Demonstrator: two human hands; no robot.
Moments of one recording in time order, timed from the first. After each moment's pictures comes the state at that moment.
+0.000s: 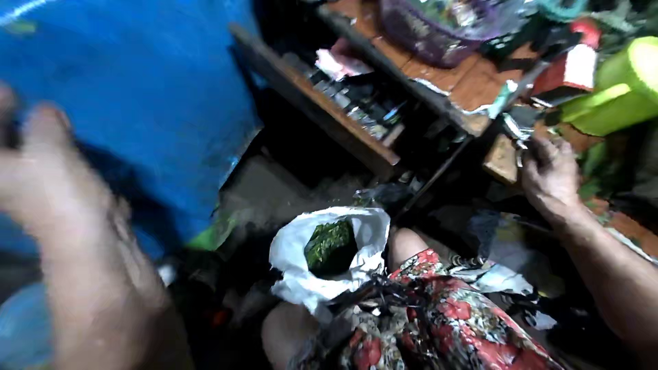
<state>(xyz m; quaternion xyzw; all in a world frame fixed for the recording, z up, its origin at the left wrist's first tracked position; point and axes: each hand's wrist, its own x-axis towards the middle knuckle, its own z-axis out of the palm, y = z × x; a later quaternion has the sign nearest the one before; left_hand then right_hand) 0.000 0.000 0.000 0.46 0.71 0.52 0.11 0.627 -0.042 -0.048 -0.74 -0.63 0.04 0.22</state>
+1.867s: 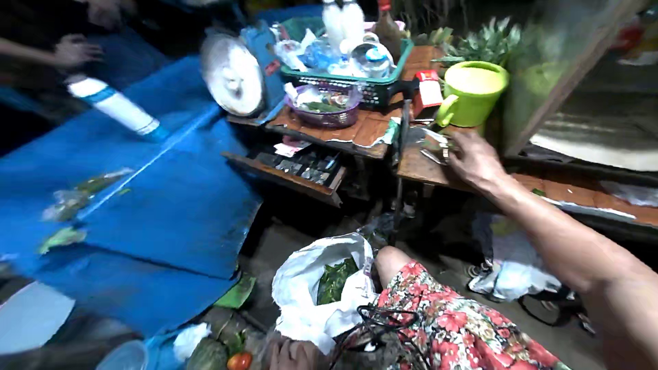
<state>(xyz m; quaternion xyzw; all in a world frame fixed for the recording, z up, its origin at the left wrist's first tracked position) 0.119 -0.303 -0.250 0.55 0.81 0.18 0.10 0.675 -0.075 -0.019 -0.71 -0.65 0.02 0.27</state>
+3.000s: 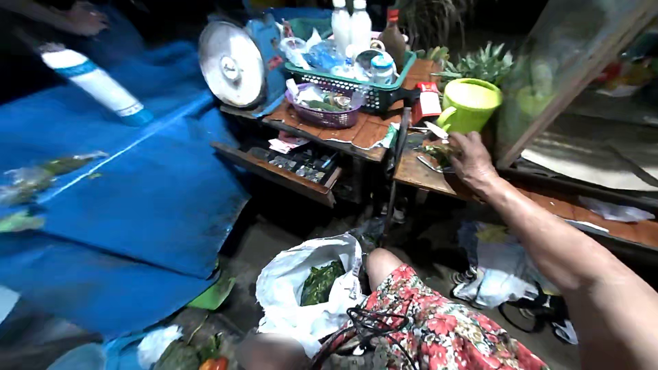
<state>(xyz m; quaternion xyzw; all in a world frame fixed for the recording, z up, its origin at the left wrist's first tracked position) 0.113 -0.287 -0.267 0.50 0.83 0.24 0.10 0.698 -0.063 -0.028 -0.68 -0.66 -0.02 0.32</state>
